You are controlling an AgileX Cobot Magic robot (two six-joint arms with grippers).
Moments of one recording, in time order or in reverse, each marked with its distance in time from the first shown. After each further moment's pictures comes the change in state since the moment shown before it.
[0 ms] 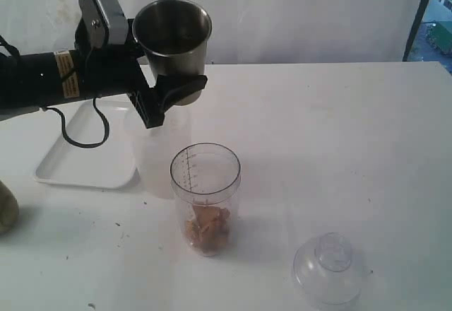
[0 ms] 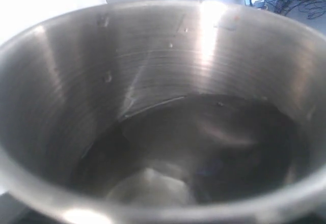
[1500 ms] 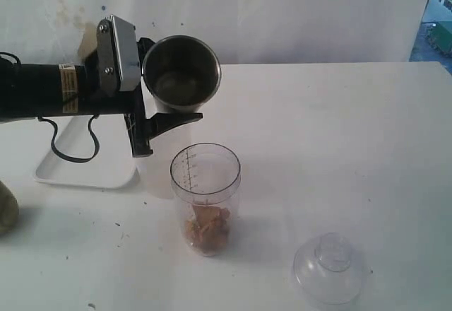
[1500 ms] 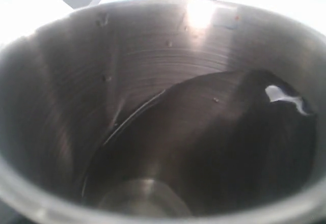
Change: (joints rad) left arm 0.000 0.000 0.012 0.182 0.038 0.240; right arm 0.000 0.000 0.000 0.000 0.000 0.000
